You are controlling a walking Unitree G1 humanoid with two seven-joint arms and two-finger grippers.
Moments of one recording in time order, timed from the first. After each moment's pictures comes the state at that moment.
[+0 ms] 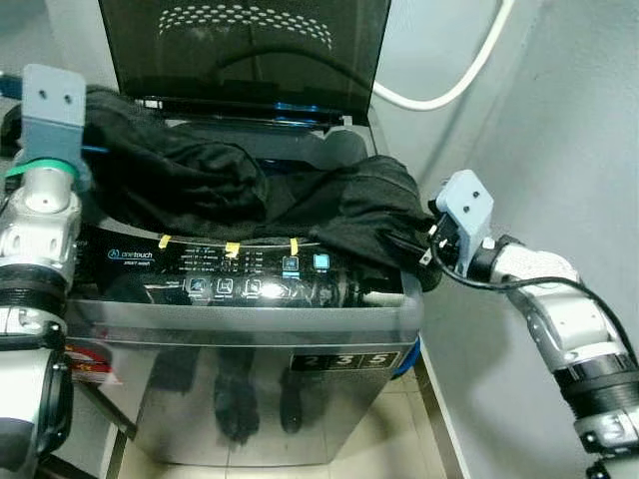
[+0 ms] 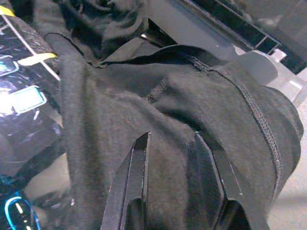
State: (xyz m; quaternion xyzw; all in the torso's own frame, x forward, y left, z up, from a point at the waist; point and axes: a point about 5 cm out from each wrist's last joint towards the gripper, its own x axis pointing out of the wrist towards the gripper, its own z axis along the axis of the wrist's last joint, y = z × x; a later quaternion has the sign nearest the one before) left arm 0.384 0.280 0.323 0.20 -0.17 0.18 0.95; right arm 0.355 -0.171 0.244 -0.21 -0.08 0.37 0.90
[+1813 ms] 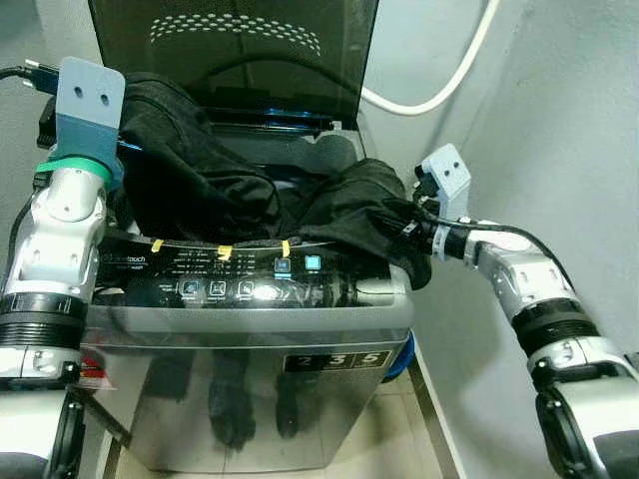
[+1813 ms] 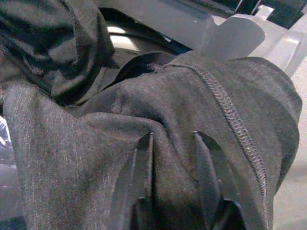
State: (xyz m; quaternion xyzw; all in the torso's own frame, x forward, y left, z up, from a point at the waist) left arm 0.370 0.251 0.327 0.20 -0.20 0.12 0.95; right arm 0.398 -0.158 0.239 -0.10 0.01 0.36 0.93
